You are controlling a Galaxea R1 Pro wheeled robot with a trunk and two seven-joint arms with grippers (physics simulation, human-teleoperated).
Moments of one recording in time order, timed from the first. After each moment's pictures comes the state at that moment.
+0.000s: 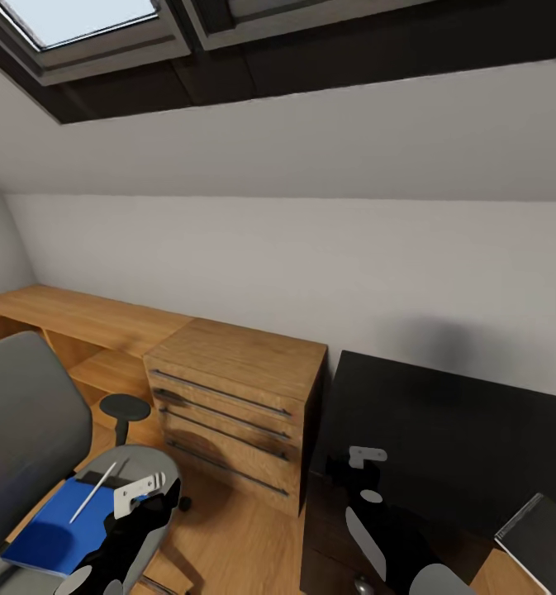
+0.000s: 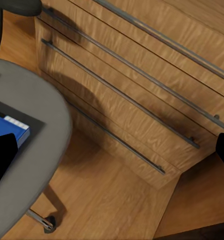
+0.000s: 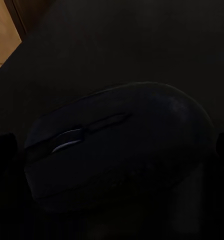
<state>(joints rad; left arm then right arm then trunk) 0.04 -0.05 0.07 -1.56 0.26 0.35 0.13 -0.52 0.06 0.32 -0.59 -0.31 0.00 -0.32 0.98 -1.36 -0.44</state>
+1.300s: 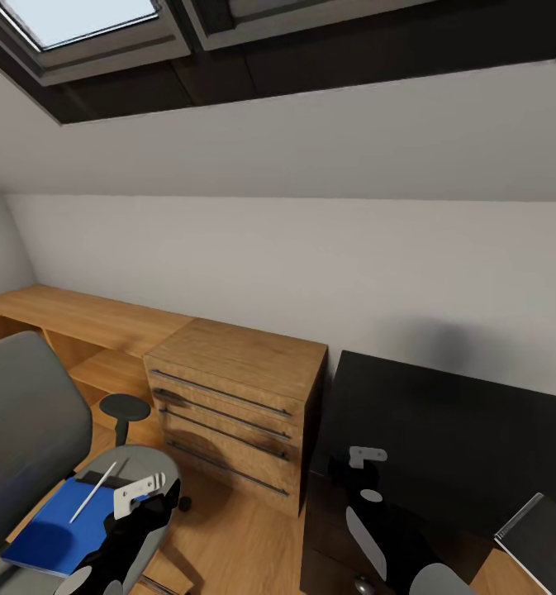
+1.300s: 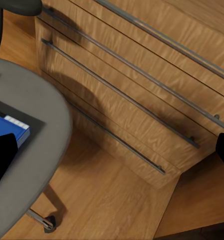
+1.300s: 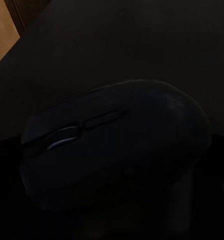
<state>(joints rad) 0.05 -0.05 0.07 -1.56 0.26 0.35 0.13 -0.52 0.06 0.32 -0.60 -0.30 0.02 -0.32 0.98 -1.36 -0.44</state>
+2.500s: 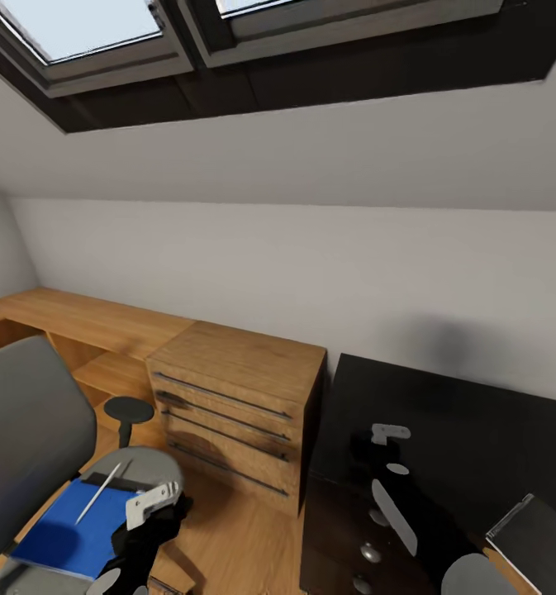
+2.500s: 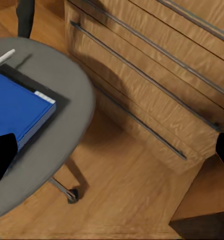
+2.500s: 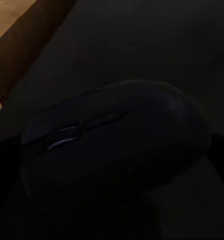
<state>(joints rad) 0.05 -0.09 -0.03 -1.52 0.26 0.36 0.36 -0.52 -0.06 0.31 -0.83 -0.37 0.18 -0.33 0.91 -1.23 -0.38</state>
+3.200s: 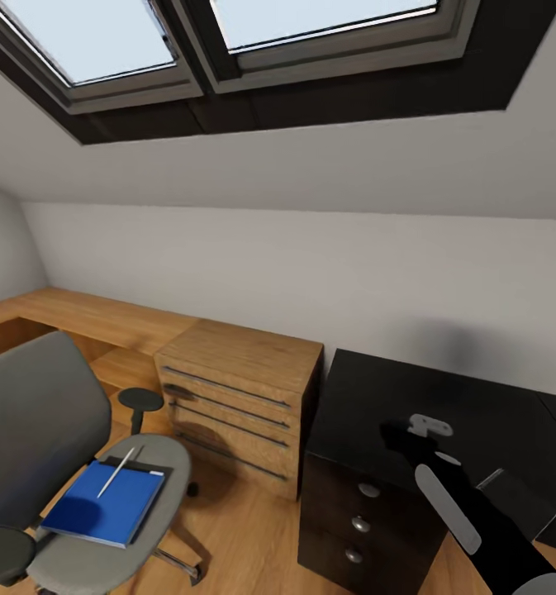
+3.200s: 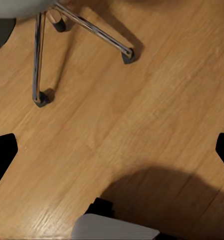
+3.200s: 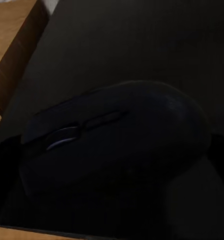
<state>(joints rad) 0.04 -0.09 -0.11 -0.84 0.19 0.13 0.41 -0.44 -0.26 0.31 -1.14 -0.72 0.32 -0.43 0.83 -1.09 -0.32</state>
